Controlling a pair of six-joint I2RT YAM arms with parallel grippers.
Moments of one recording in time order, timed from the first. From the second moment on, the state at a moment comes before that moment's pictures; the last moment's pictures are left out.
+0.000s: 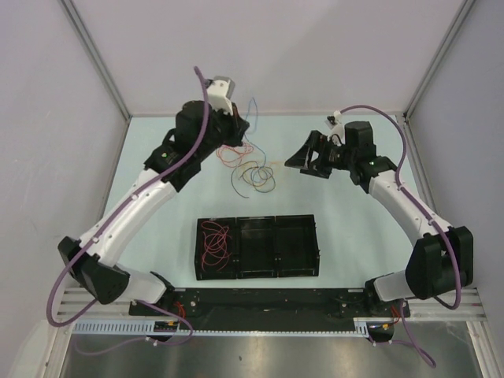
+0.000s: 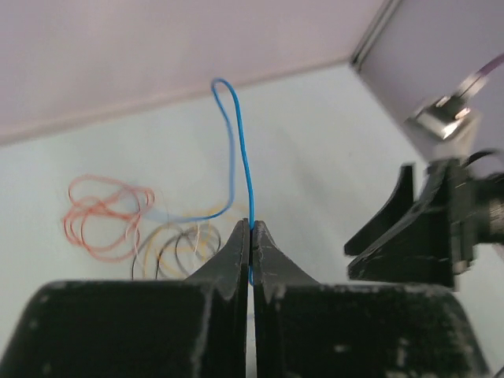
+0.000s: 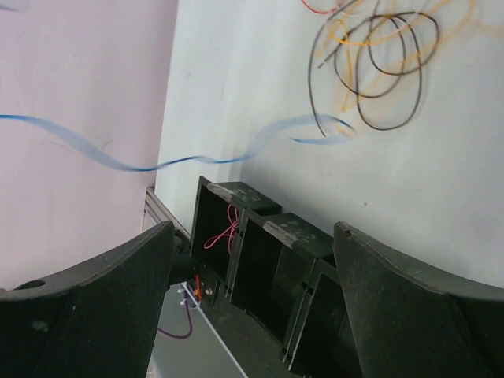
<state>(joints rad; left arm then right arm) -0.62 1.37 1.55 -0.32 -0.07 -0.25 0.28 1.43 1.15 -0.27 -0.65 0.66</state>
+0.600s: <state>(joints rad) -0.62 1.41 1.64 -0.42 -0.08 -0.30 0.48 1.39 1.15 -0.22 -0.52 0.61</state>
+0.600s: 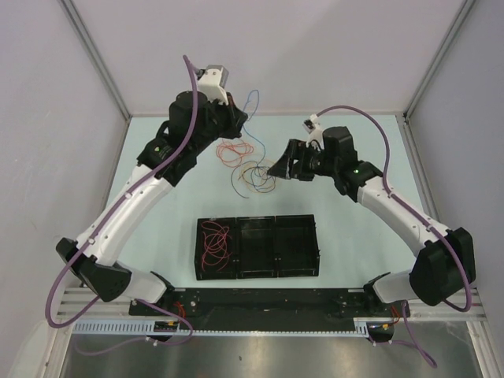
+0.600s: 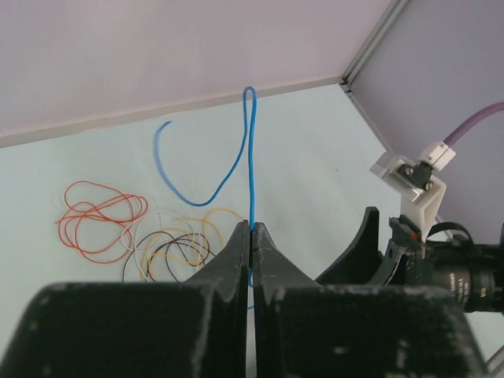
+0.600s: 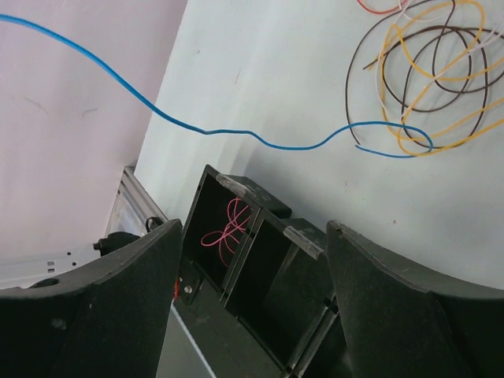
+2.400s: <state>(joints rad) -0.55 1.57 1.91 -0.67 -0.17 -0.71 0.74 1.52 1.06 0.22 0.01 0.46</state>
